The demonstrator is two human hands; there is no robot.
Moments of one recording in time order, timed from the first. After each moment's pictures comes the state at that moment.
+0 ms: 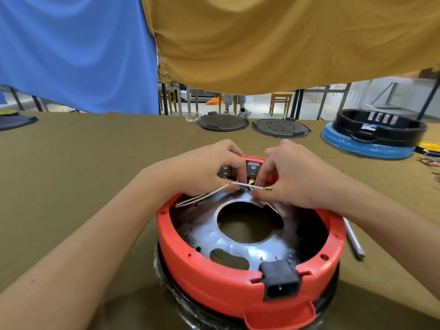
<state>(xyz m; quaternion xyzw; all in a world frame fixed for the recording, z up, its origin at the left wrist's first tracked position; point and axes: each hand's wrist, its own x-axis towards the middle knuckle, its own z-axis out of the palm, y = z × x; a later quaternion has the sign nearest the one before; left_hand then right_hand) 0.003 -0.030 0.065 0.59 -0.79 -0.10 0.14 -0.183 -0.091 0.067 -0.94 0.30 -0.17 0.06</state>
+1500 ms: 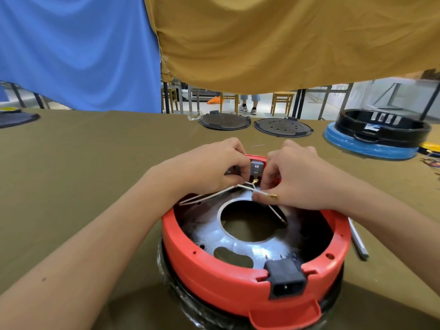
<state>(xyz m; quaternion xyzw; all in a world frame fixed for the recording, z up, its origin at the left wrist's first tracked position) -0.001 -0.033 0.063 0.61 -0.78 -0.03 0.11 -0.183 -0.087 0.066 -0.94 0.32 -0.13 0.04</state>
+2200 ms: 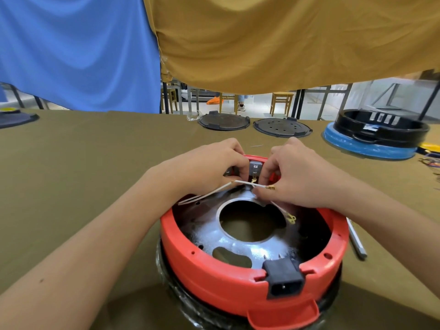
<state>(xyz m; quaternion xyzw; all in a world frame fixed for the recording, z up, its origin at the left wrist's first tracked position) 0.000 -0.033 0.063 0.61 -0.78 -0.03 0.11 -0.184 -0.087 0.066 -0.93 0.33 -0.15 0.06</state>
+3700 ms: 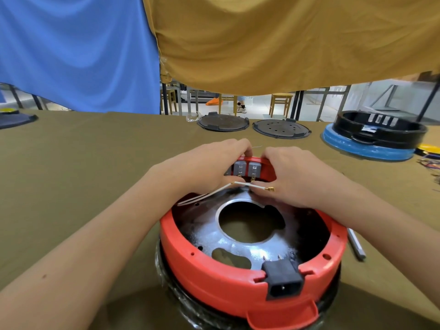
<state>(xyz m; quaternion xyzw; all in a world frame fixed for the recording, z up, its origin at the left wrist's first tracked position) 0.002 -0.042 0.060 0.63 -0.77 -0.02 0.12 -0.177 -0.102 0.057 -0.92 0.36 -0.15 -0.02</state>
